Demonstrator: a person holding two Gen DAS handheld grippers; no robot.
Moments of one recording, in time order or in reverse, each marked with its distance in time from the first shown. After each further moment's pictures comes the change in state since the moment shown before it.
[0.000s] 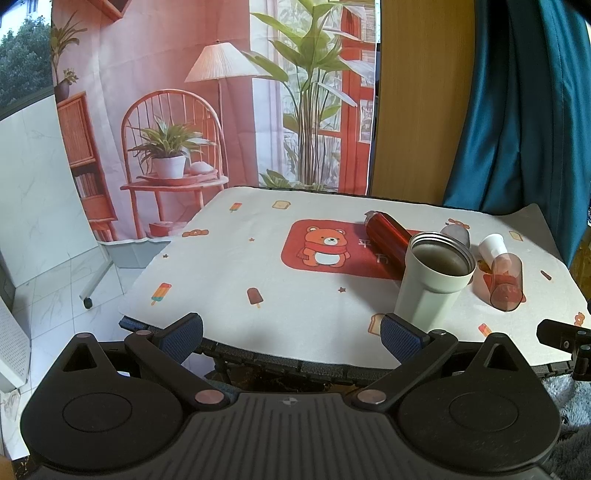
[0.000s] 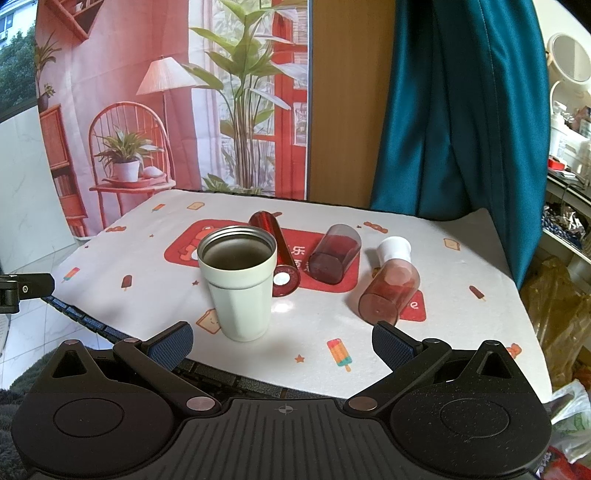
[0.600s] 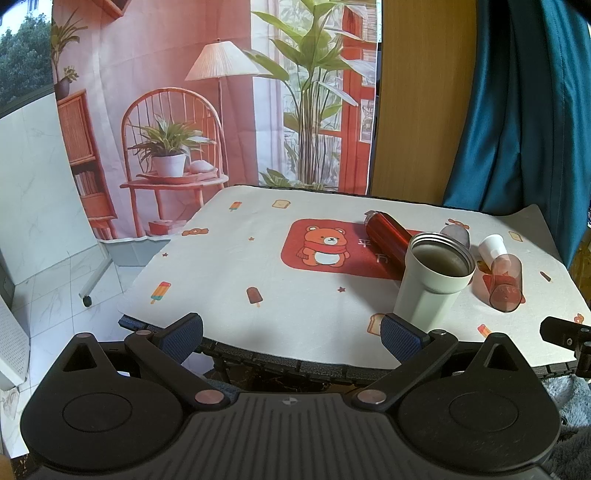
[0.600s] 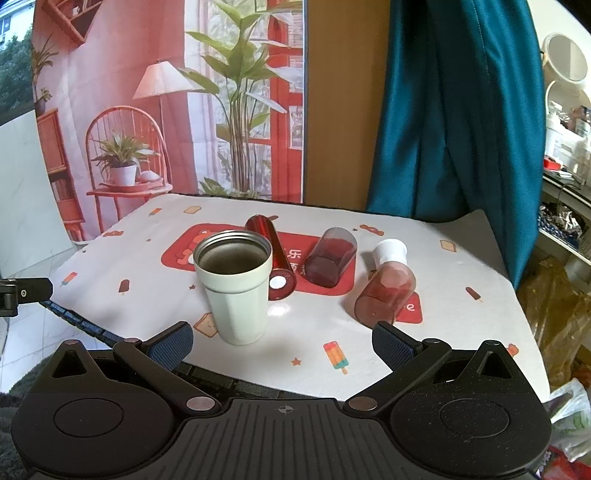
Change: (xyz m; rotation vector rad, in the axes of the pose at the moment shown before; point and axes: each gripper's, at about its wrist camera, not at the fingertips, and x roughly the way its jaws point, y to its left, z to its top) left arm 0.002 -0.001 -0.001 -0.007 0.004 0.000; right arm -0.002 -0.001 -0.001 0.011 -0.010 -0.010
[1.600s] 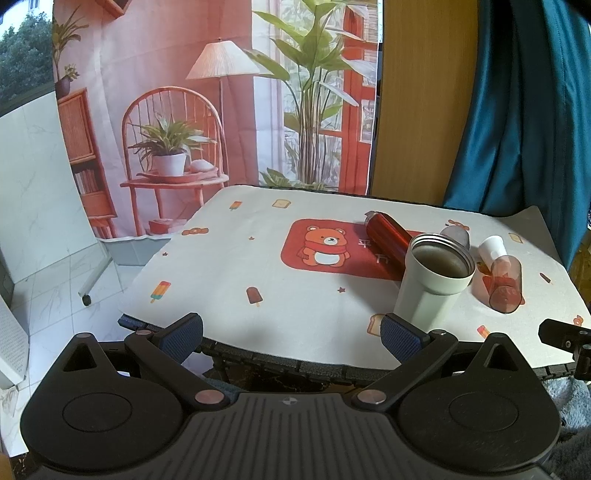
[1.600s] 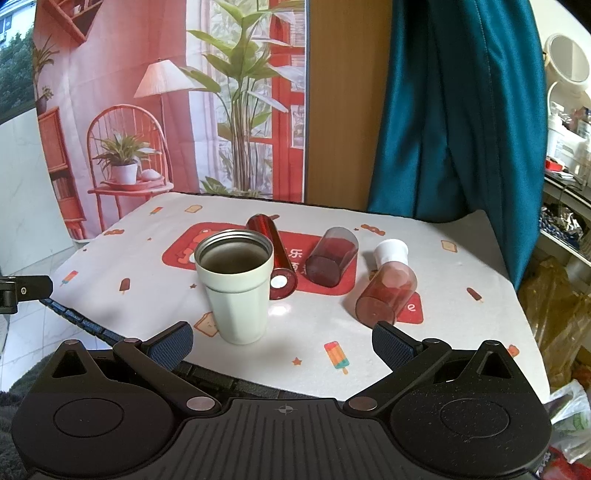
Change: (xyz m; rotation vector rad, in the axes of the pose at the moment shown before) left arm -0.001 0.003 0.001 -0.007 0.000 -0.003; right arm 0.000 0.000 0.000 -0.003 0.002 0.003
